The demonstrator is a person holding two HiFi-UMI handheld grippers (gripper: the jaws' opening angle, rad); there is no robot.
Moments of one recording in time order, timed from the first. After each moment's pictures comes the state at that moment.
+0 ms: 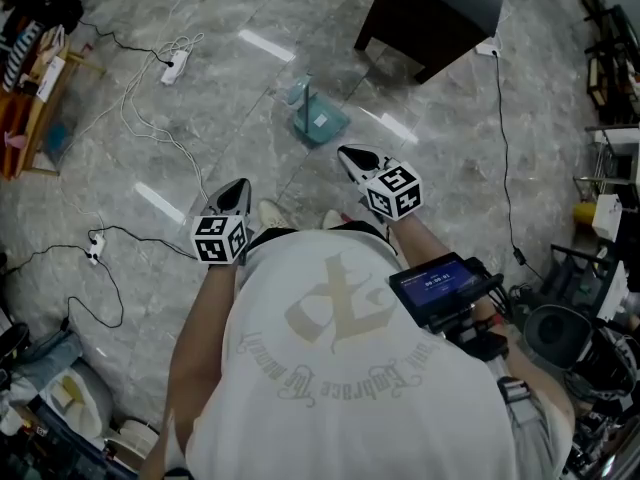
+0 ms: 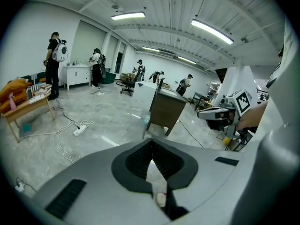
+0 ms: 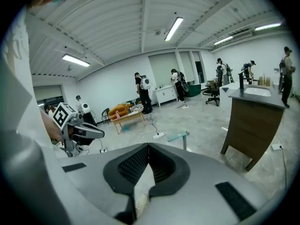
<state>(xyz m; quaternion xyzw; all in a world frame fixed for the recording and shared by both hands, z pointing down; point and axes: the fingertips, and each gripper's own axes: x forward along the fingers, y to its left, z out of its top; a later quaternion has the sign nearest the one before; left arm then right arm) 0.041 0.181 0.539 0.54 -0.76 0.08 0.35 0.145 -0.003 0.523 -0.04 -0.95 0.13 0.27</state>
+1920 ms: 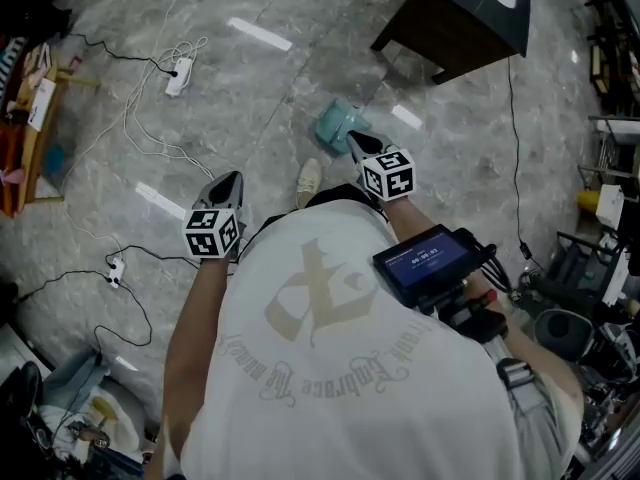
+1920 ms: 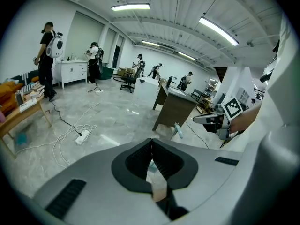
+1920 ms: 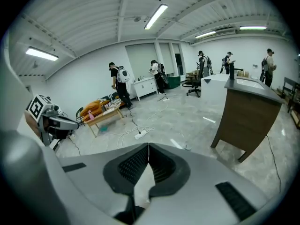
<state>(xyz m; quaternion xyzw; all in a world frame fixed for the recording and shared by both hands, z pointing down) -0.143 0.172 0.550 0.56 -0.73 0.09 0.38 -0.009 -0.053 0.584 0.09 -0.93 0.16 0.33</state>
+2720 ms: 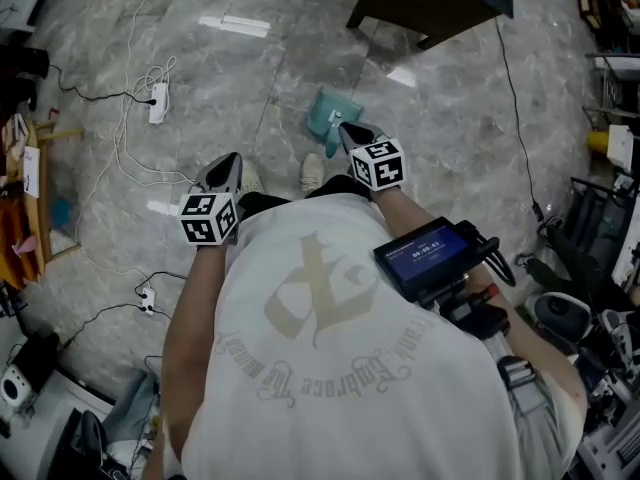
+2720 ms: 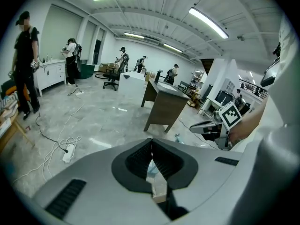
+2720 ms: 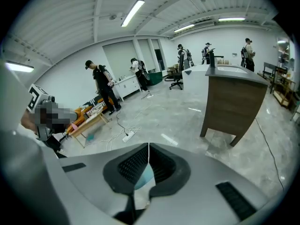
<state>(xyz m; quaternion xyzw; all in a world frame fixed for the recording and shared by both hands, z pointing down) -0.194 0.057 0.551 0.63 -0.66 0.14 0.37 -0.022 -0.099 0.621 0.18 -0.89 0.23 0.34</state>
